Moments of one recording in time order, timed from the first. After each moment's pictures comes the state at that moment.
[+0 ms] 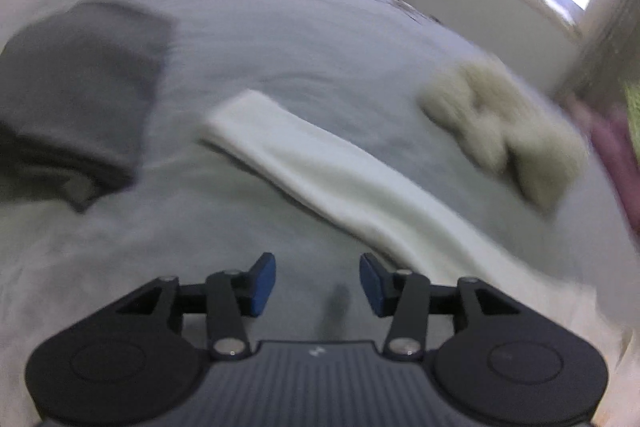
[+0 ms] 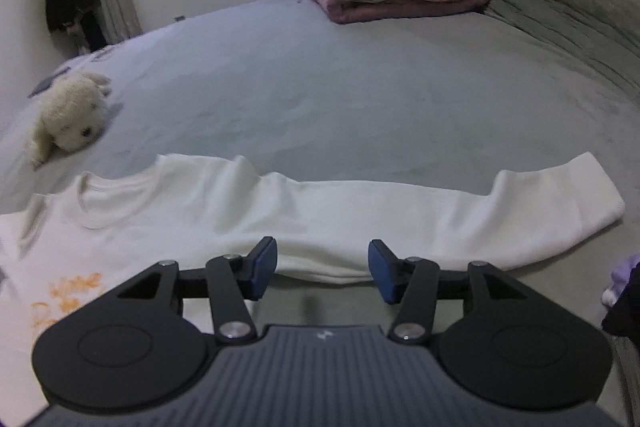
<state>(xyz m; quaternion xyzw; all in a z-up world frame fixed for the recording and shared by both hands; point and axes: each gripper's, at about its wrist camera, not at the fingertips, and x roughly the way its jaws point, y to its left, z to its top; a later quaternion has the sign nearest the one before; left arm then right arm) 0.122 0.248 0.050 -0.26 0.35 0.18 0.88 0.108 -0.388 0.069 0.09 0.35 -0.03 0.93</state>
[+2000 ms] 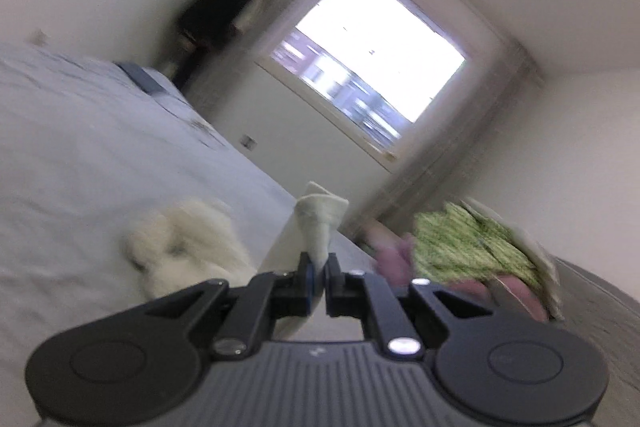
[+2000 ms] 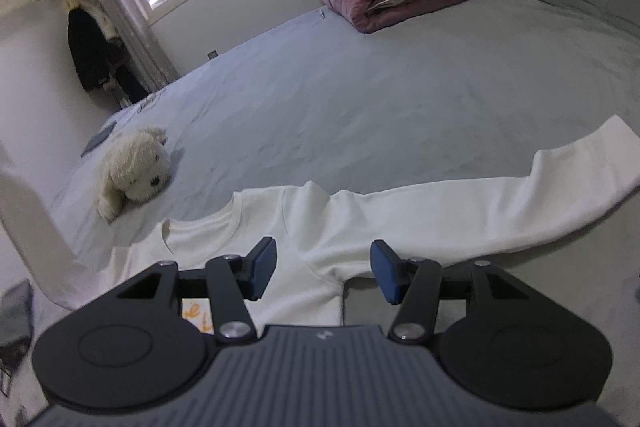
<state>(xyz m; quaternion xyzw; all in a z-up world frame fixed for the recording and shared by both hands) 0.152 0.080 0.200 -0.33 0.11 -0.06 0.93 0.092 -0.386 0.098 0.22 0.33 0.01 0.92</state>
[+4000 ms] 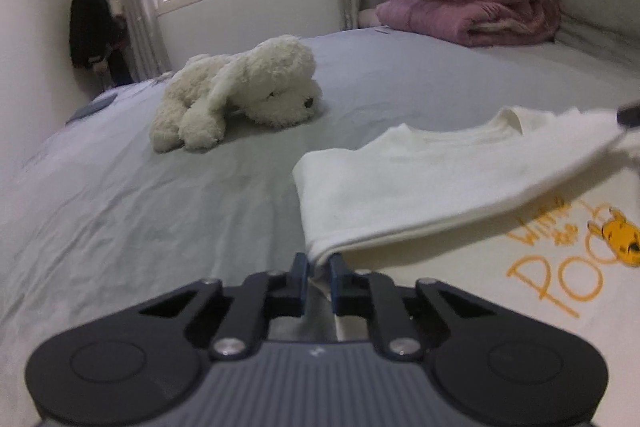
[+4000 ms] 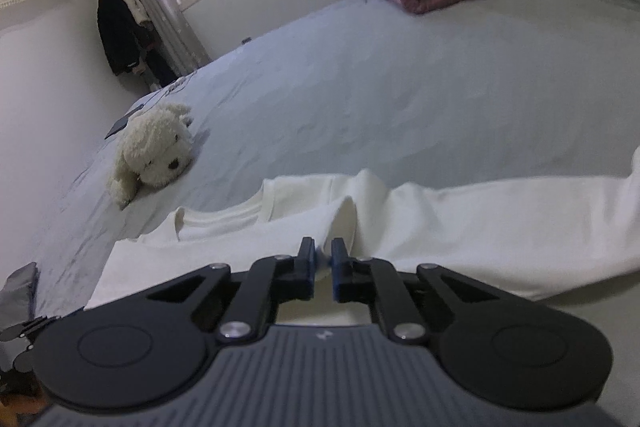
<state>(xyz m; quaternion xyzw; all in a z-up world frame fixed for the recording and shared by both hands) 0.102 0.023 0.029 0.13 0.28 -0.08 0.95 0.137 -0.354 0.063 0.19 0.32 0.06 0.93</state>
